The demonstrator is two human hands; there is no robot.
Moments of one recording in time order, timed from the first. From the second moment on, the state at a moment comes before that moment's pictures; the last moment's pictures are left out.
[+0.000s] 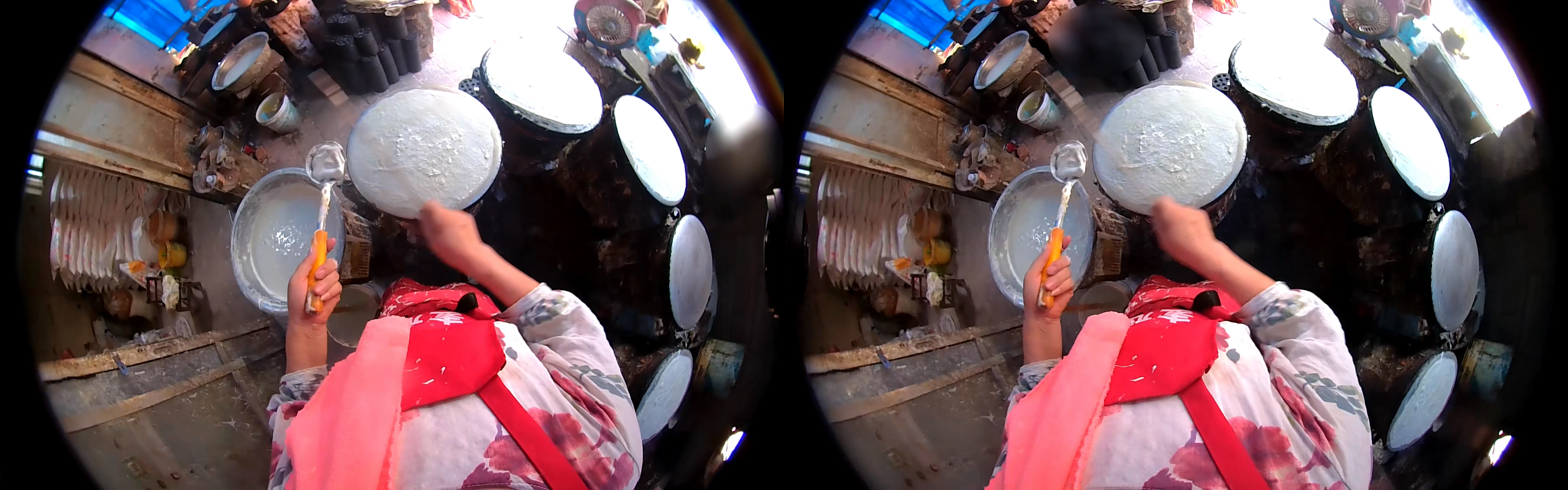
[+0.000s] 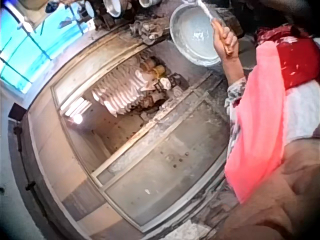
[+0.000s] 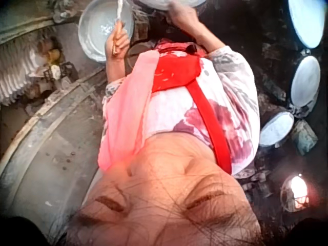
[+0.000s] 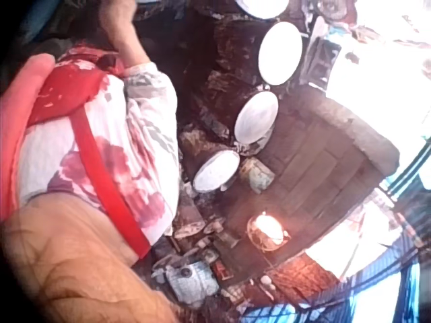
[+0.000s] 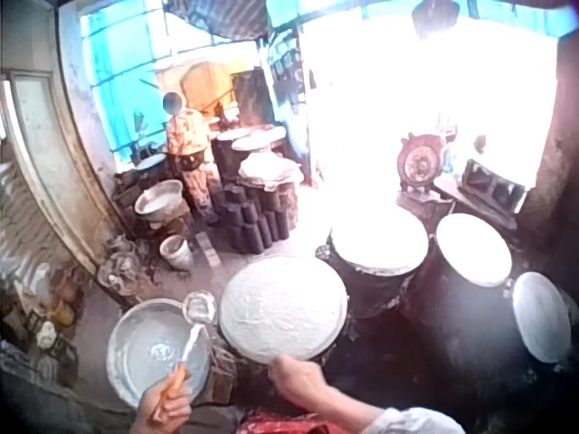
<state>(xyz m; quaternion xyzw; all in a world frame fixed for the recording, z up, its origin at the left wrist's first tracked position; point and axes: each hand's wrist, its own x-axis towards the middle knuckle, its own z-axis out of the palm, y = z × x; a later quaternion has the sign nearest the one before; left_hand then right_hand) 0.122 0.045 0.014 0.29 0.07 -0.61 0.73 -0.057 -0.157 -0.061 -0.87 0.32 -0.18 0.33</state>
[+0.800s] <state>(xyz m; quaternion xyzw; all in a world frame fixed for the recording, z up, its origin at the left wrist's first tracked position) 0.136 0.099 0.013 0.24 0.07 -0.58 0.78 -0.117 -0.141 -0.069 -0.92 0.28 0.04 0.25</state>
